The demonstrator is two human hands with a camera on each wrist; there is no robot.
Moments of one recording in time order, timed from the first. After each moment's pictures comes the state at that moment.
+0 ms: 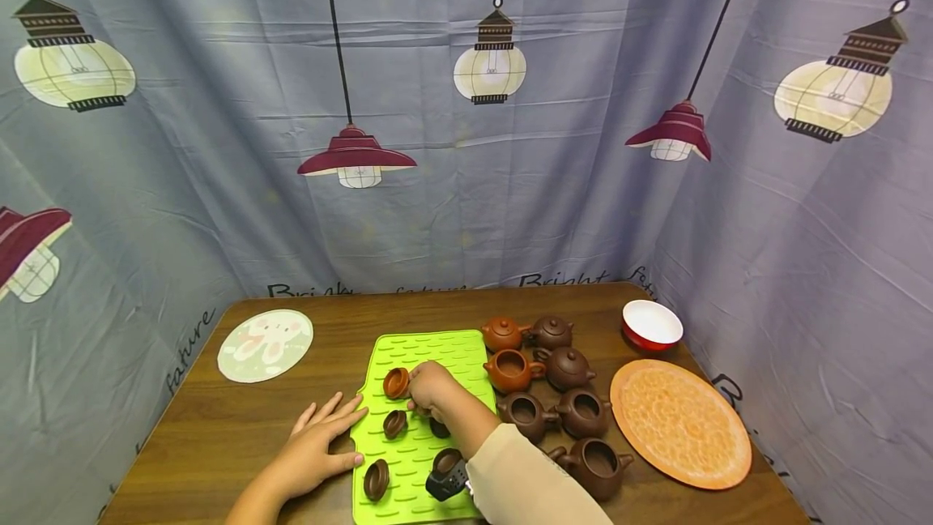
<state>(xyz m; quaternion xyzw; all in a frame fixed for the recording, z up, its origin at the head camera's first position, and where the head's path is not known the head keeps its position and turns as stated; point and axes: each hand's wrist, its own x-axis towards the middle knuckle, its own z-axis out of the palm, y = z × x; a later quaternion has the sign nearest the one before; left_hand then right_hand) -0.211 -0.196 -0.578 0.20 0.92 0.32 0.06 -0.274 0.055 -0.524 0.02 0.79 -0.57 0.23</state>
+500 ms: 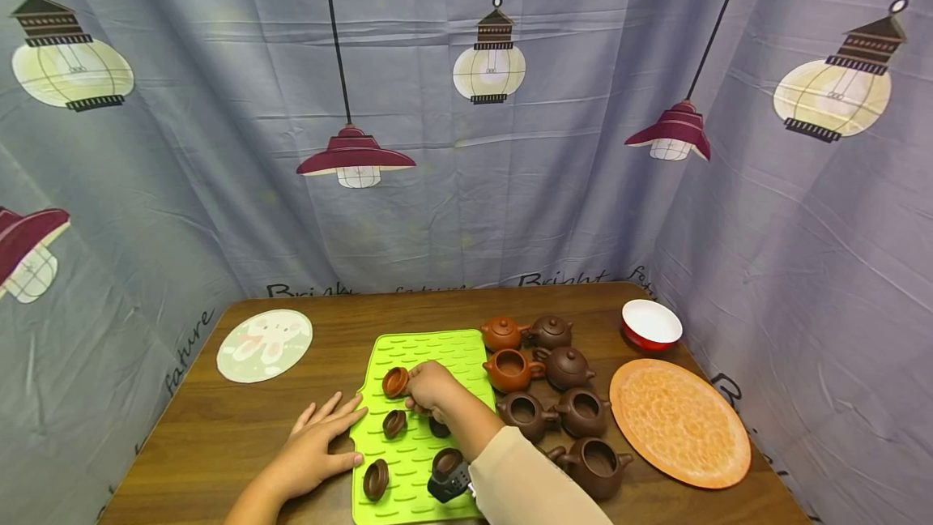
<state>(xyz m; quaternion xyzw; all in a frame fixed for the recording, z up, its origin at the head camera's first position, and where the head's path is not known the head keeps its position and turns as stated) -0.210 -0.196 -0.578 0.20 0.92 0.33 0.06 -0.274 0.057 -0.525 0.02 0.77 -0.59 0.24</state>
